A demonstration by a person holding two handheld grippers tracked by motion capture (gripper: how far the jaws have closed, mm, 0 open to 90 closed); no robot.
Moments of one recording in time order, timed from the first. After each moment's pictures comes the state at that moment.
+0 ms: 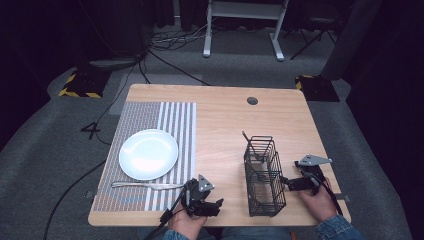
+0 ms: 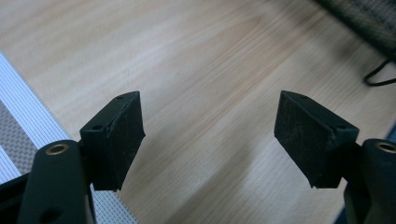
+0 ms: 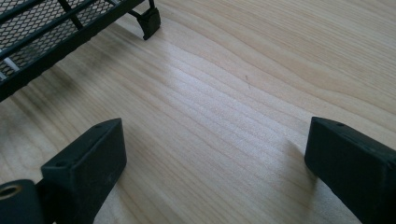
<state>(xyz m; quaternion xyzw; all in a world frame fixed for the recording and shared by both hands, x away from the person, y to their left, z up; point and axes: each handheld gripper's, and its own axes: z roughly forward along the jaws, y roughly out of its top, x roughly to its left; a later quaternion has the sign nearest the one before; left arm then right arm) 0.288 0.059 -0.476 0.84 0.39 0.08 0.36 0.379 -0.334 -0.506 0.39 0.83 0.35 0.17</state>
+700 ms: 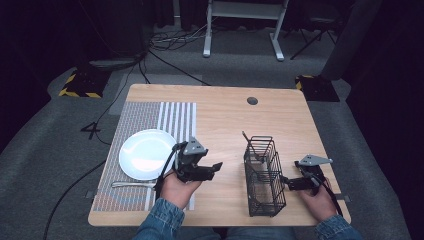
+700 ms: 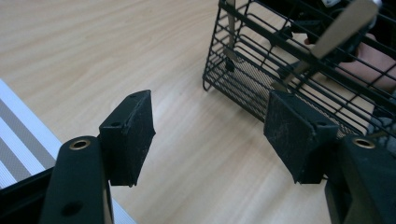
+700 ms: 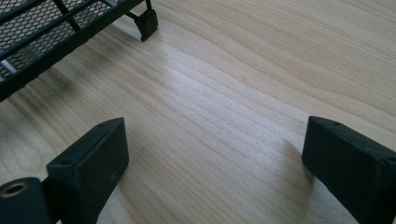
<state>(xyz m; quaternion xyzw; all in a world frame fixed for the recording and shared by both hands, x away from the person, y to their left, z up) 0.350 0.079 -0.387 0.82 0.34 0.09 0.45 0.379 -0.335 -0.506 0.40 0.83 0.35 0.17</state>
